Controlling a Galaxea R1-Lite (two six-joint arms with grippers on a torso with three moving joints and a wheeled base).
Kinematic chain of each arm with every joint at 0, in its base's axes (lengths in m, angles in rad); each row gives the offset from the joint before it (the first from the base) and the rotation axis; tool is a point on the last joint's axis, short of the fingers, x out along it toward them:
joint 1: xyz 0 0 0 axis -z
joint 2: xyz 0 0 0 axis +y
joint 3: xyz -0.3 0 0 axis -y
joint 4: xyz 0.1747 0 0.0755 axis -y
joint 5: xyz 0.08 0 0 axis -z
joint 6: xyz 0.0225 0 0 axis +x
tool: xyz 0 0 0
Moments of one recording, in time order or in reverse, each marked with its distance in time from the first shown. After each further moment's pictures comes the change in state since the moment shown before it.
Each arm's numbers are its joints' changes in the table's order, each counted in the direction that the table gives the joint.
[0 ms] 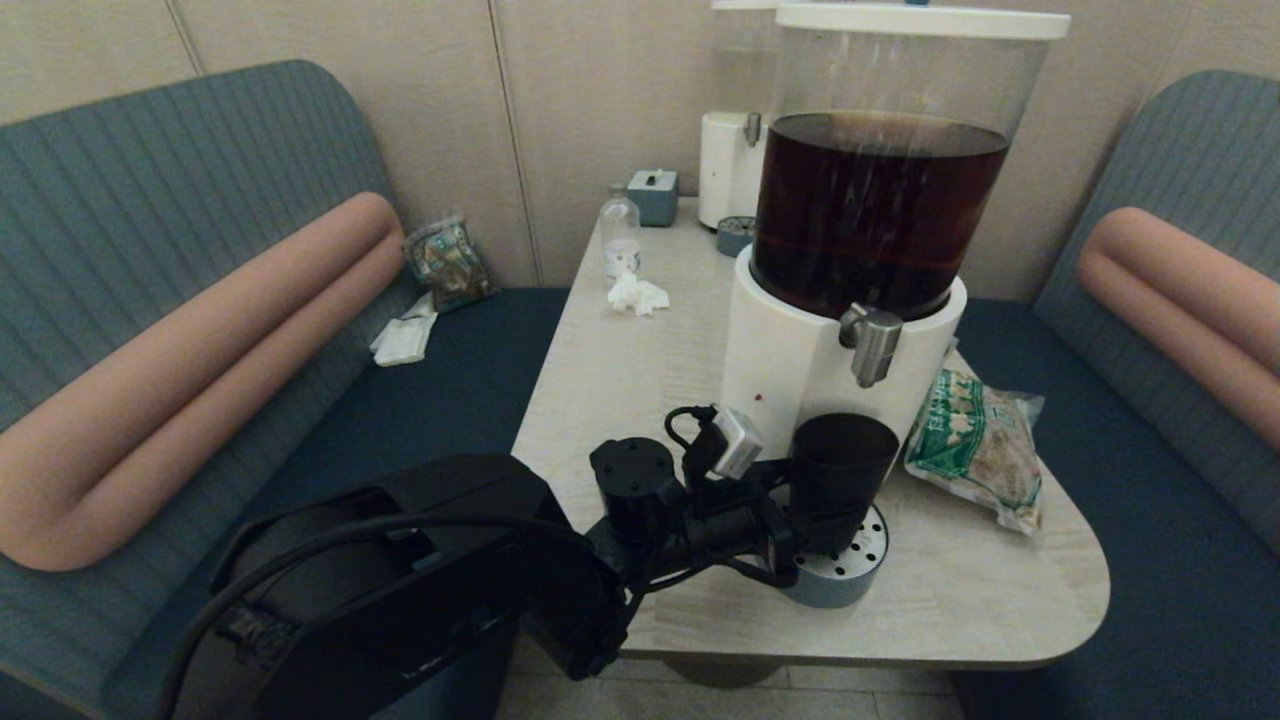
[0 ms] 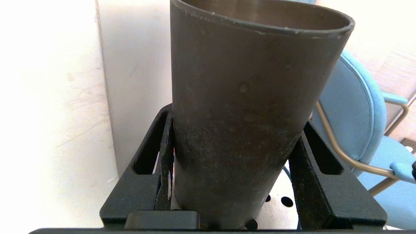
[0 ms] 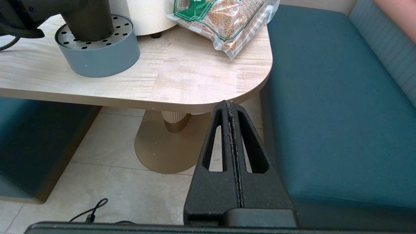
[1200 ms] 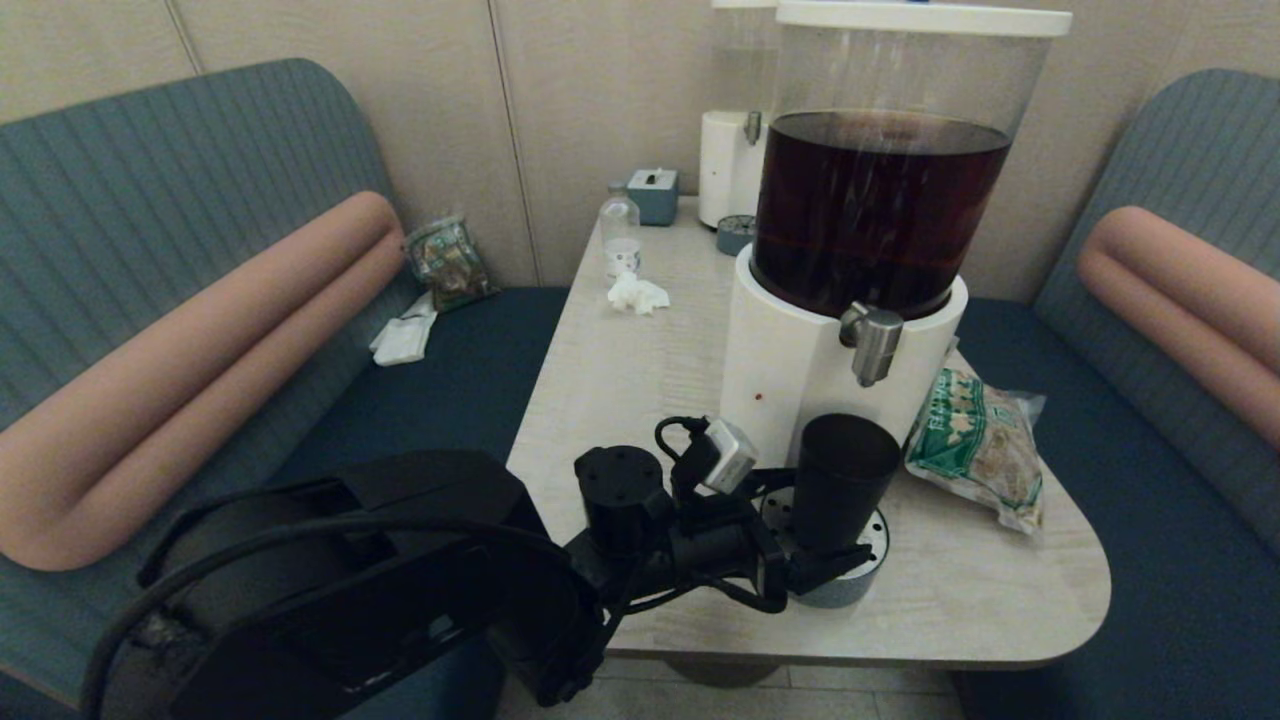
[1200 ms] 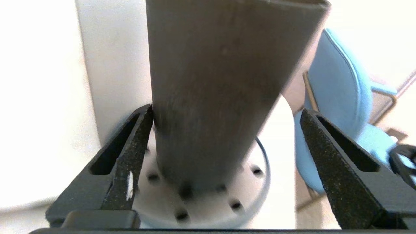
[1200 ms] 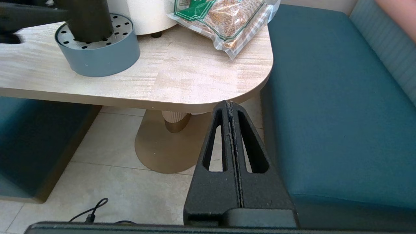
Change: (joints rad) left arm 0.014 -0.104 -0.161 0.000 -0.015 -0.005; right arm 0.000 0.000 0.000 0.000 0.000 0.000
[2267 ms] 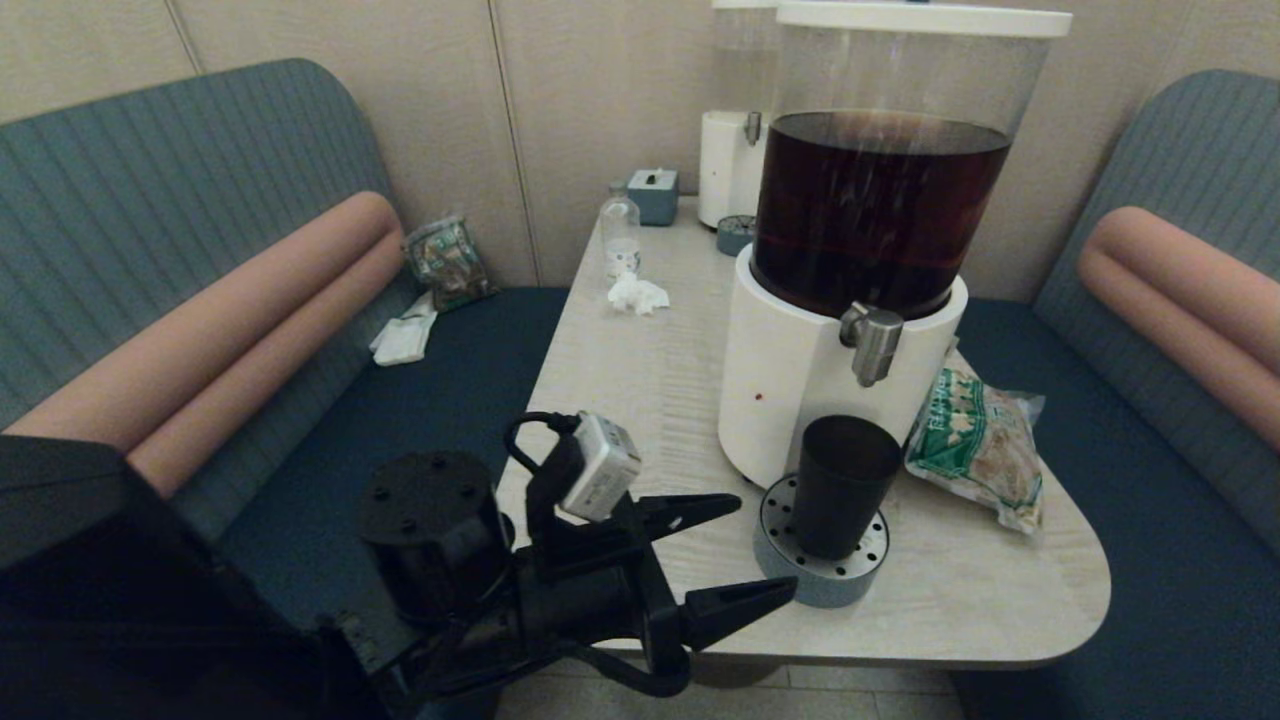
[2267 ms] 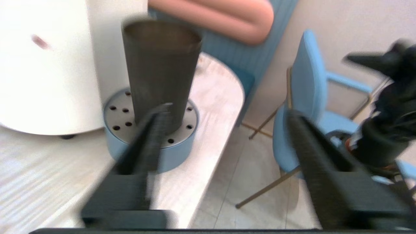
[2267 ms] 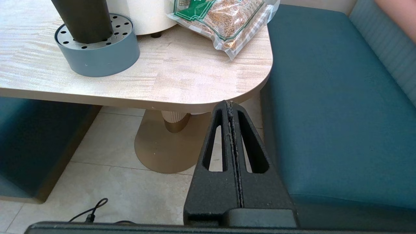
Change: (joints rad) left arm -0.003 -0.491 -0.532 0.001 -0.050 -0.009; right arm 0.000 0.000 0.000 0.000 0.000 0.000
